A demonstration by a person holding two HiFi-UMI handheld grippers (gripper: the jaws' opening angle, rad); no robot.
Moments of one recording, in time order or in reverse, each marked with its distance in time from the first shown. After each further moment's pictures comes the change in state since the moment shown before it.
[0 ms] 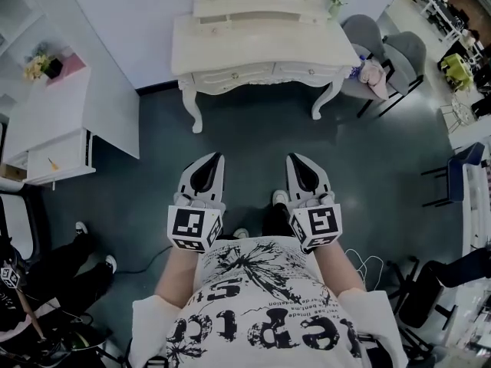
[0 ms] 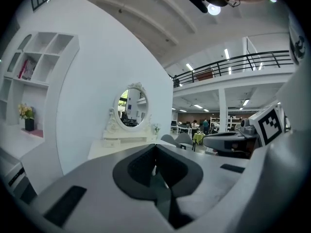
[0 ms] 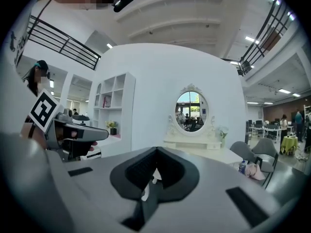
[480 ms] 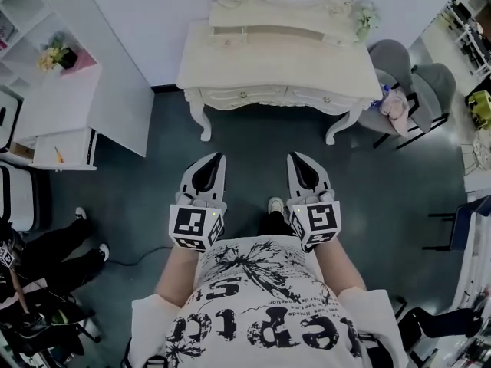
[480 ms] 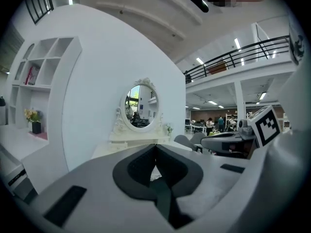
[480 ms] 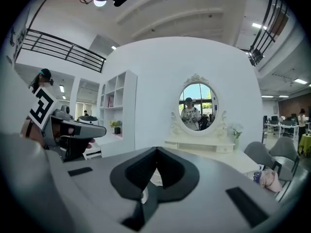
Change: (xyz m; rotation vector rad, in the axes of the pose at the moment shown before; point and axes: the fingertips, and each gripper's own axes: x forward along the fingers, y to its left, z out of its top) left arm 0.131 0.009 0.012 -0.001 0.018 0.169; right arm 0.115 -0.110 -0.003 -0.008 0.026 0.164
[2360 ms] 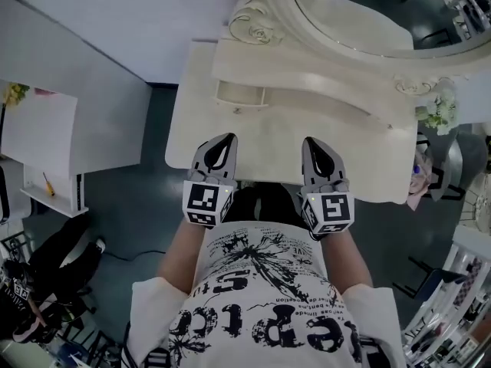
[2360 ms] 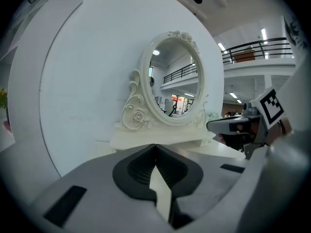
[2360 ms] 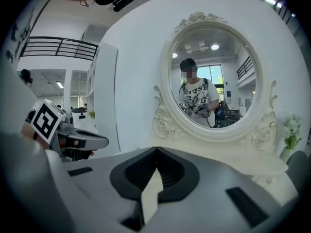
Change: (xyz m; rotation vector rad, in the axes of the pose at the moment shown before) left arm 0.459 0.268 -0.002 -0.092 0.168 0.105; right arm 0.491 -0.216 0.037 -0.010 0.155 0.119
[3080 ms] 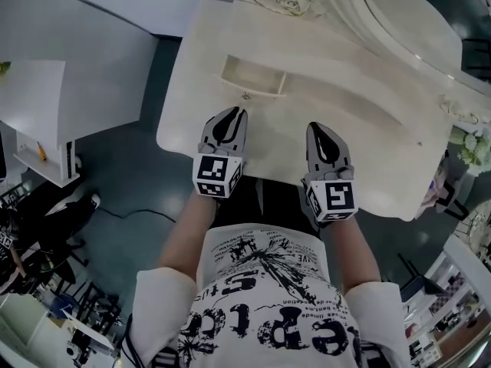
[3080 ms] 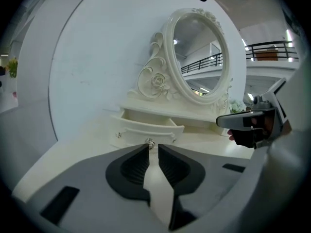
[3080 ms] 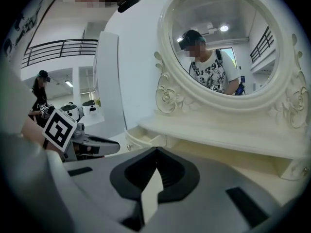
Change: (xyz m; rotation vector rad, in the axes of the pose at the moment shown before) left arm 0.093 0.048 -0.114 -0.145 0.112 0.115; right arm 0.098 -0.014 -0.090 0.008 0.126 0.162
